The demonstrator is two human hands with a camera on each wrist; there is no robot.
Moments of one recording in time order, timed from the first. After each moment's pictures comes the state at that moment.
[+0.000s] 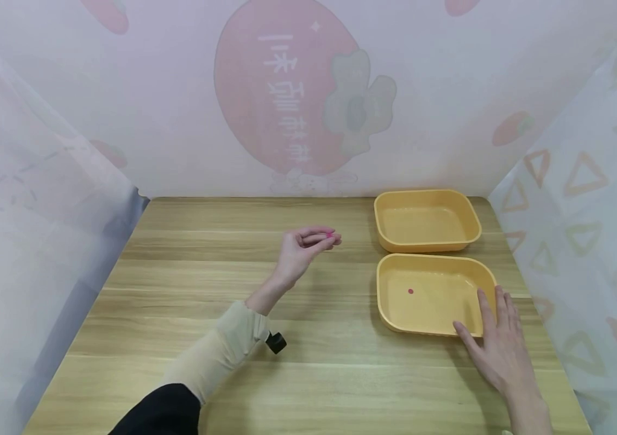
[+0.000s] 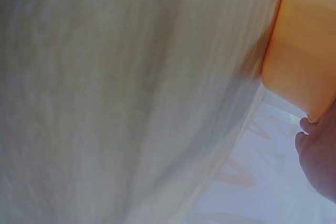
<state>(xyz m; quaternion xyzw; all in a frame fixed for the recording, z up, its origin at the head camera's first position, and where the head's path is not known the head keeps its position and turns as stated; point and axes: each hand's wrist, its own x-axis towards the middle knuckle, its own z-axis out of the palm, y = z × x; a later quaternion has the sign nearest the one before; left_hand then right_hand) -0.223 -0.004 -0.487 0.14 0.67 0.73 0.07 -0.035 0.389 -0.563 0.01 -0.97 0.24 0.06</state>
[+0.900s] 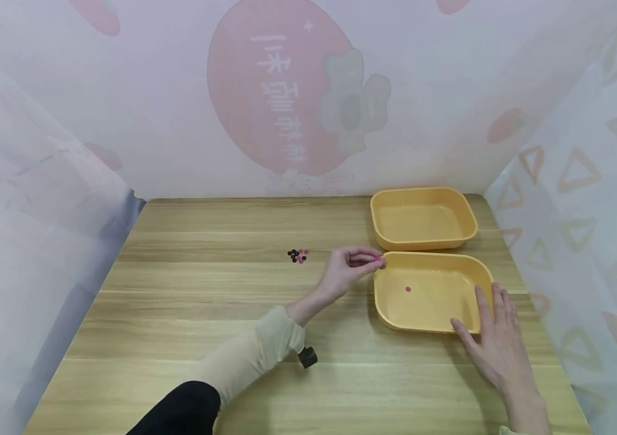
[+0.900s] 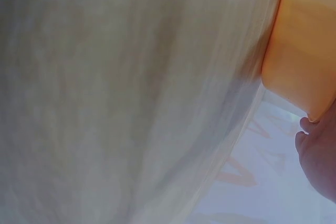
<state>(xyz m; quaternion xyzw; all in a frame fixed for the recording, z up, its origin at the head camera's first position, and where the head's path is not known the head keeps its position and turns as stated) -0.197 0.072 -0.508 0.19 0.67 0.70 0.13 -0.037 0.384 -0.564 0.01 -0.97 0.24 0.07</state>
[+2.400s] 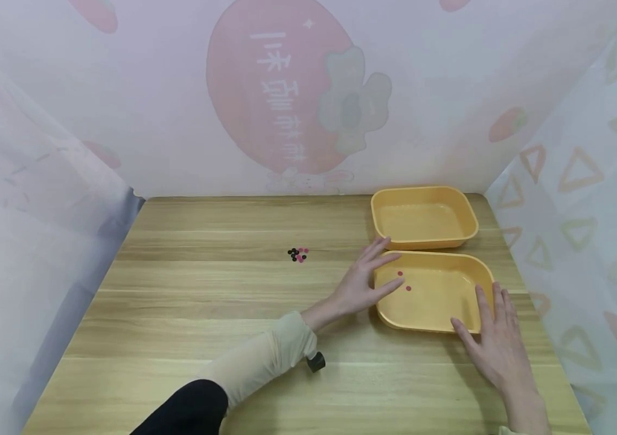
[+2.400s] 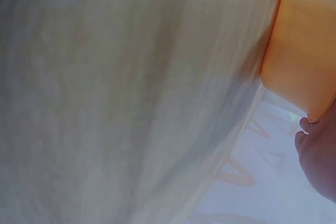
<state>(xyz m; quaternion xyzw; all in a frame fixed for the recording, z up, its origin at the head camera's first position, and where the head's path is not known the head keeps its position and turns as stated) -0.181 0.092 -0.525 0.33 0.83 0.45 0.03 -0.038 0.384 -0.562 0.02 -0.97 0.25 0.07</state>
